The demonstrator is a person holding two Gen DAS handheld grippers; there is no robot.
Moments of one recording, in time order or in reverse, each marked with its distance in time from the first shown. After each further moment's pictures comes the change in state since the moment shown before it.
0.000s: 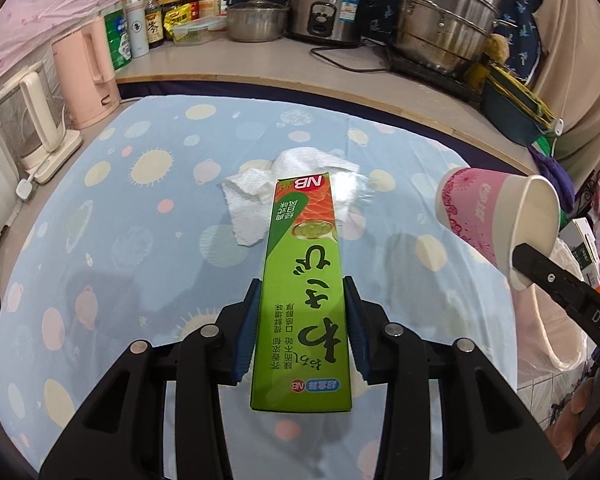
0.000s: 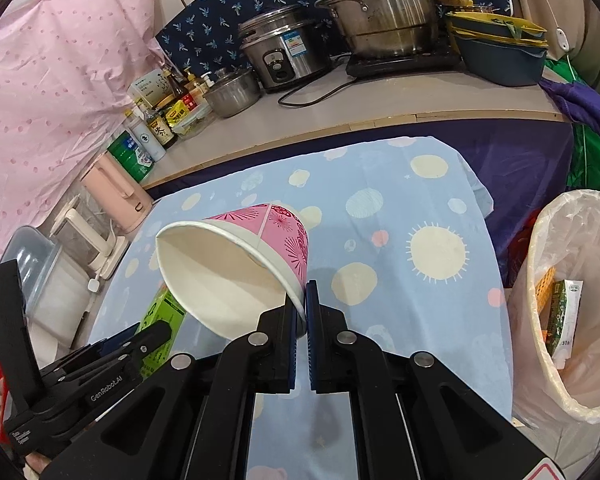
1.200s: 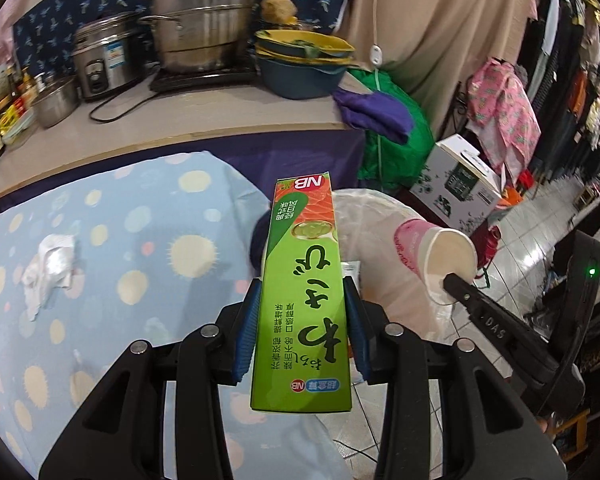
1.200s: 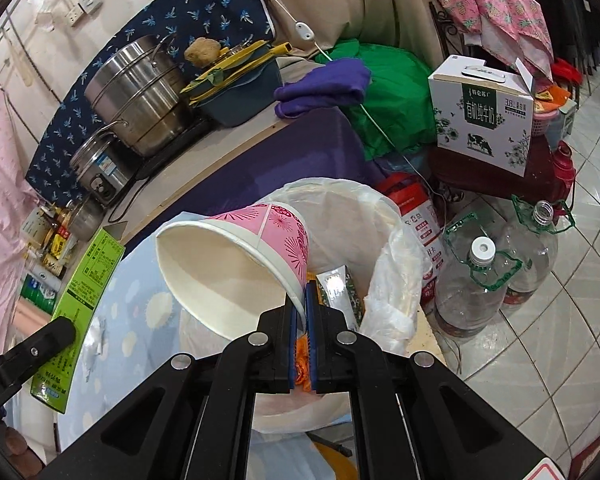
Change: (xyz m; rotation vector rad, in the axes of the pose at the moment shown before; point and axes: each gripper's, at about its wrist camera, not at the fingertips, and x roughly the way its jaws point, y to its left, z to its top) left arm -0.035 -0.288 -0.022 0.390 0.012 -0.307; right arm -0.139 -0.269 -0.044 0.438 -0.173 -0.310
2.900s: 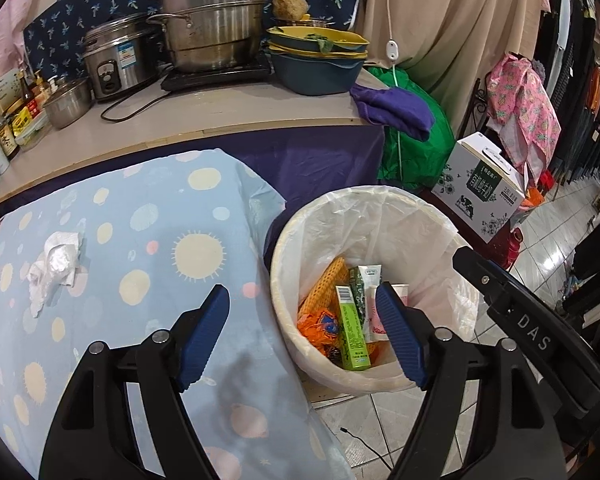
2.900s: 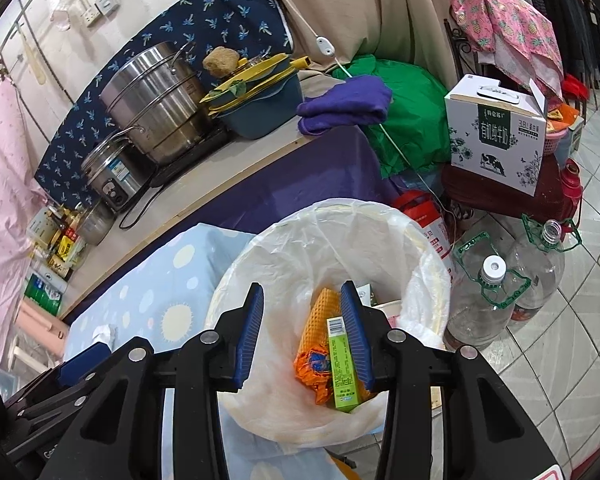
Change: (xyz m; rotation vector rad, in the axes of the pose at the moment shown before) left arm 0.019 0.000 -0.005 -0.019 -0.022 0.092; right arm -0.008 0.042 0.007 -0.057 -0.056 0.030
